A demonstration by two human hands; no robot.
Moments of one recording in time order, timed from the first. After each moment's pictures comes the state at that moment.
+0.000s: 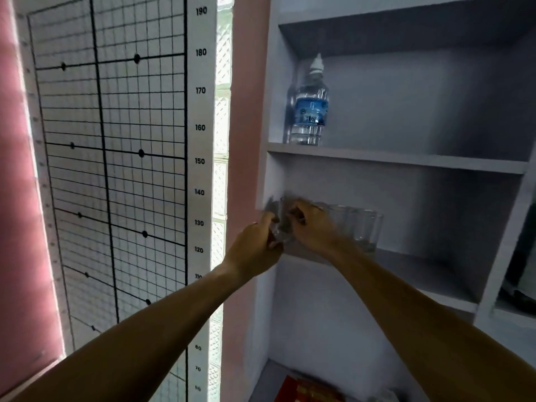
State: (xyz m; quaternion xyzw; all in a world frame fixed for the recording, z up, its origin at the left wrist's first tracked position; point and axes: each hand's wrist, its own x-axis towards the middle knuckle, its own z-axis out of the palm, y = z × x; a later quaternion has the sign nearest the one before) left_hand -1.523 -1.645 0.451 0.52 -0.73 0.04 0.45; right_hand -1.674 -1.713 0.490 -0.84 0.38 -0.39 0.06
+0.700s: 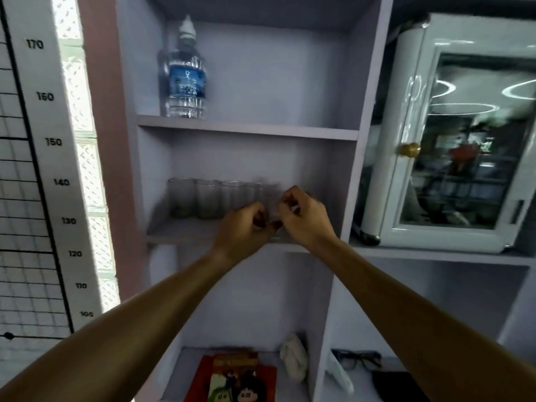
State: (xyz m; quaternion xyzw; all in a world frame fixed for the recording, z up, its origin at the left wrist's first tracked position) left_hand -1.655 -1.670 0.441 0.46 -0.75 -0.04 0.48; right_hand -1.817 -1.656 0.474 -0.71 0.48 -0.50 0.08
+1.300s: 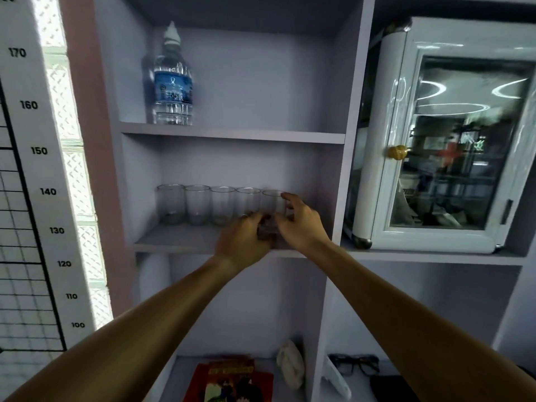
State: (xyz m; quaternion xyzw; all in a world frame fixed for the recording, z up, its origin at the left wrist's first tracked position) left_hand -1.710 -1.690 0.430 0.44 -0.79 0.00 0.43; right_hand -1.865 -1.672 0.462 -0.67 0.55 -0.48 0.12
